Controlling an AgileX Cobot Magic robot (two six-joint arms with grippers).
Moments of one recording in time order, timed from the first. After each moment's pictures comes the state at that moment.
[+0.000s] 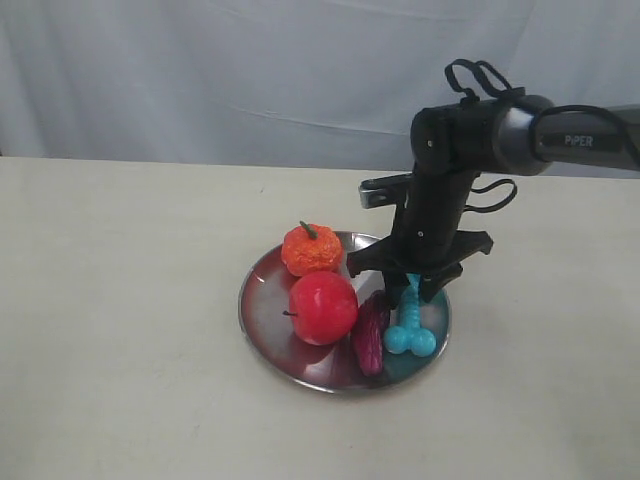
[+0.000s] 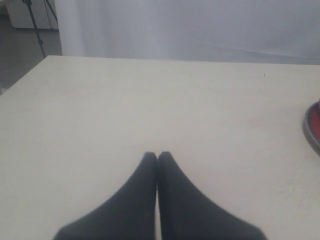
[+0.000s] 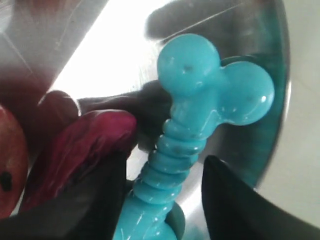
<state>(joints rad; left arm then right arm) 0.07 0.00 0.00 -0.03 0.35 0.02 -0.01 2.19 -1.63 0.00 1.00 0.11</state>
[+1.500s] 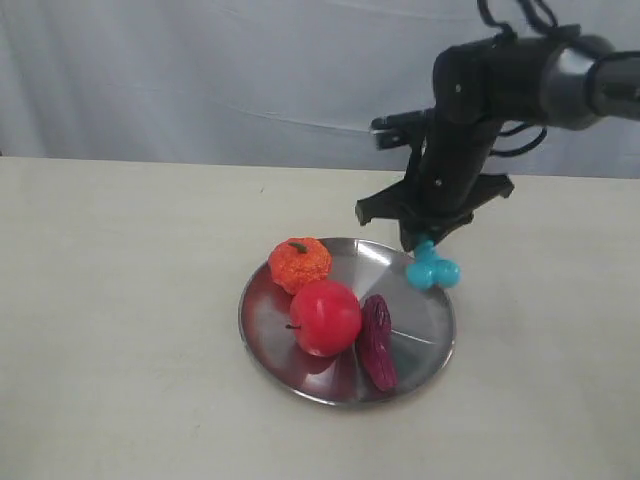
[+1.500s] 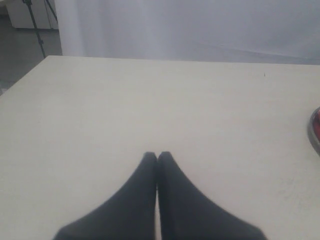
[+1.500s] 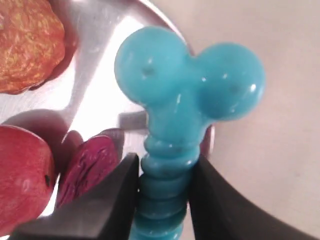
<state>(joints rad) 0.07 0.00 0.00 -0.03 0.35 0.02 -0.01 2.01 -1.63 -0.10 0.98 0.14</state>
